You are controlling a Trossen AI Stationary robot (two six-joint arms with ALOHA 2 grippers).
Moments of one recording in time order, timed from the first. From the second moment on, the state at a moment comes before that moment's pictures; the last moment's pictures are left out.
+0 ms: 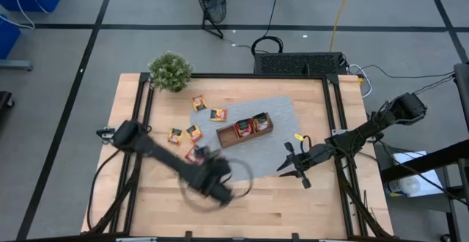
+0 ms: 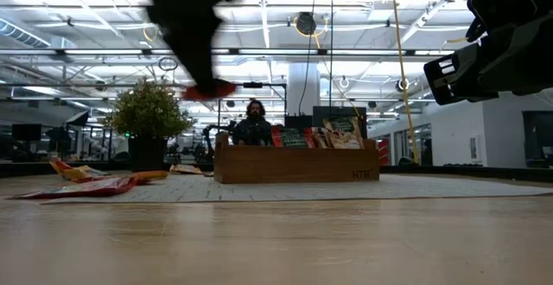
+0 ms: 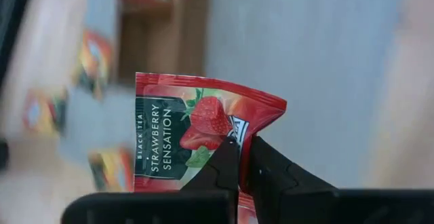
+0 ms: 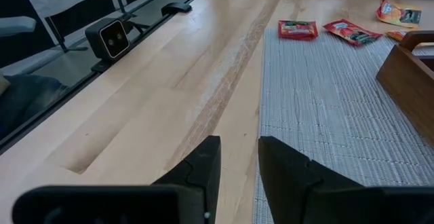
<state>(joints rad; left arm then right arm) -0.46 2.02 1.65 -1.21 -0.54 -0.83 0.42 1.15 0.21 0.56 0.02 0.06</state>
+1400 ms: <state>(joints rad) -0.07 2.09 1.65 -0.70 -0.51 -0.24 0.42 1.15 0.21 0.50 0.02 0.09</state>
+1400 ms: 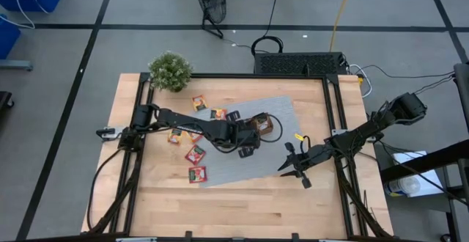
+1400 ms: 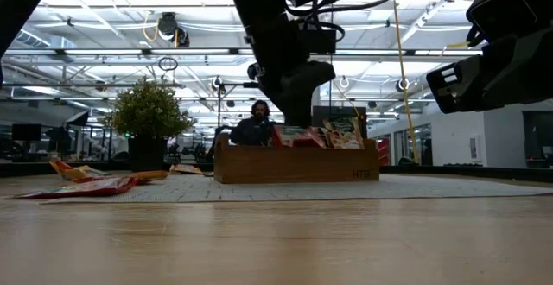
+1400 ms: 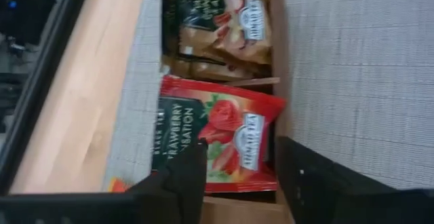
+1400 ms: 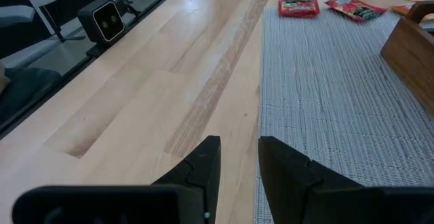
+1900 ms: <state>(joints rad) -0.09 2.07 1.75 -0.66 -0.41 -0.22 0.42 1.15 0.21 0.50 0.02 0.10</state>
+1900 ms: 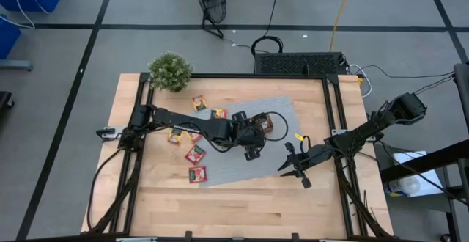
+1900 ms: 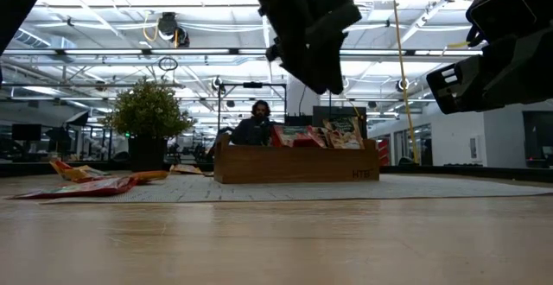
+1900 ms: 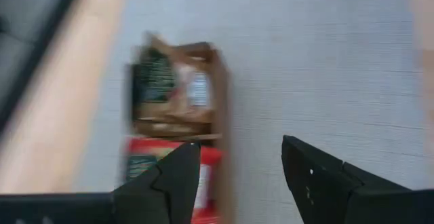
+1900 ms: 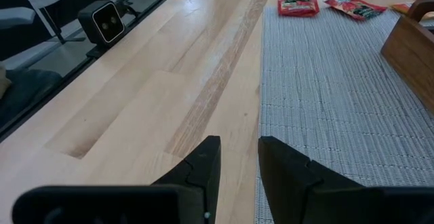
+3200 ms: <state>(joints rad) 0.03 2.08 1.53 -0.52 -0.24 -0.35 0.42 1.15 0.21 0.49 0.02 0.10</state>
